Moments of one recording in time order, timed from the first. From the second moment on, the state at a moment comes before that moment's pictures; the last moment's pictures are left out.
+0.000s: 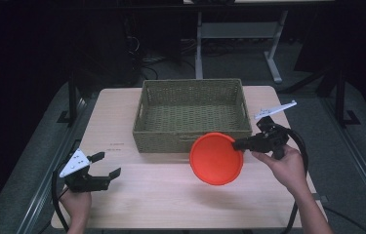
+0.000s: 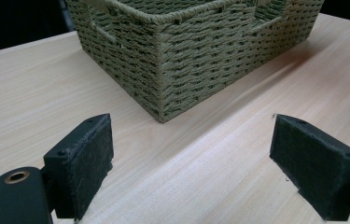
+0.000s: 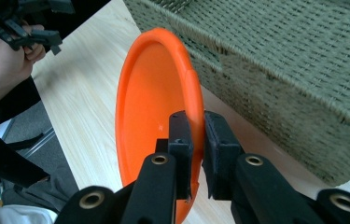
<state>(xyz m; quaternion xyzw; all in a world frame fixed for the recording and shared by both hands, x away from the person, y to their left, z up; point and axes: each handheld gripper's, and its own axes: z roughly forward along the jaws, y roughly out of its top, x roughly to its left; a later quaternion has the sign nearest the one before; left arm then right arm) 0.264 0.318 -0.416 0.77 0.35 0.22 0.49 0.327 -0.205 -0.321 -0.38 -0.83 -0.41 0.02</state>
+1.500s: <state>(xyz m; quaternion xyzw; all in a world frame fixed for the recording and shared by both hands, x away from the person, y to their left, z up) 0.266 0.319 -0.416 0.77 0.35 0.22 0.49 0.375 -0.199 -0.274 -0.39 -0.82 -0.42 0.01</state>
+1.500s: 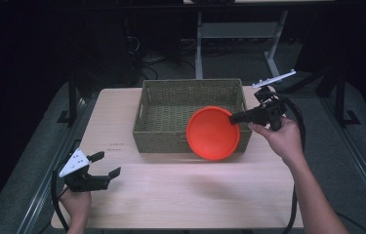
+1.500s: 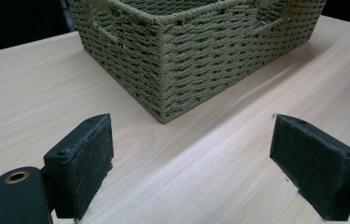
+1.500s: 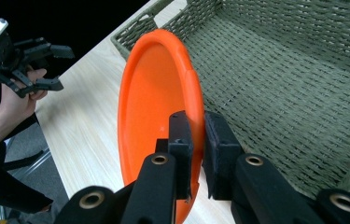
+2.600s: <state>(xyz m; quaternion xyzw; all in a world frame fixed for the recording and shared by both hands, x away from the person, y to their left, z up) 0.267 0.321 -0.417 0.76 0.36 0.22 0.49 0.437 -0.191 -0.261 -0.42 -0.79 -0.44 0.04</state>
